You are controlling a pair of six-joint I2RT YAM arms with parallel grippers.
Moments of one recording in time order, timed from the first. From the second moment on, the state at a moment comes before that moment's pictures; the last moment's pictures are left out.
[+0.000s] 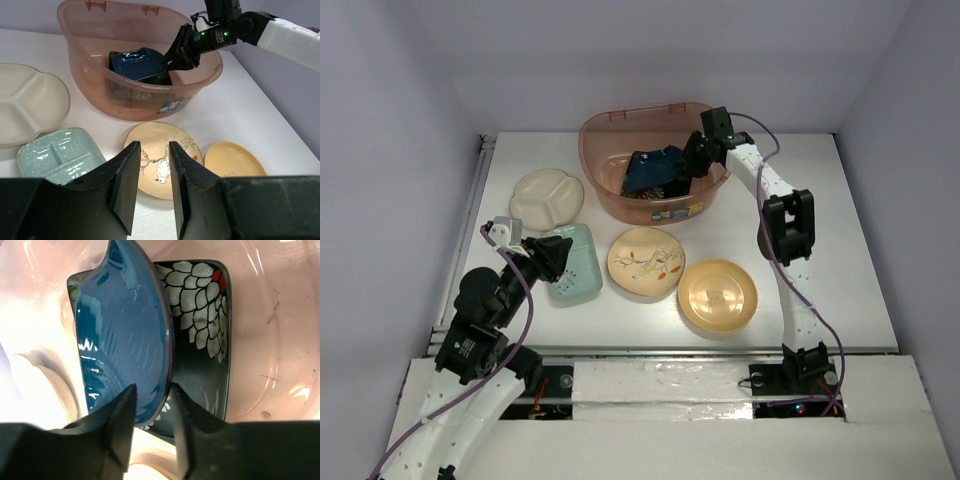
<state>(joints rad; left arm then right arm) -0.44 0.36 0.64 -0.30 0.00 -0.37 0.30 2.42 2.24 -0.64 -0.19 0.80</state>
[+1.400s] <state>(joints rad) -0.43 0.44 0.64 -0.30 0.00 -0.37 0.48 0.89 0.64 -0.28 0.09 0.72</state>
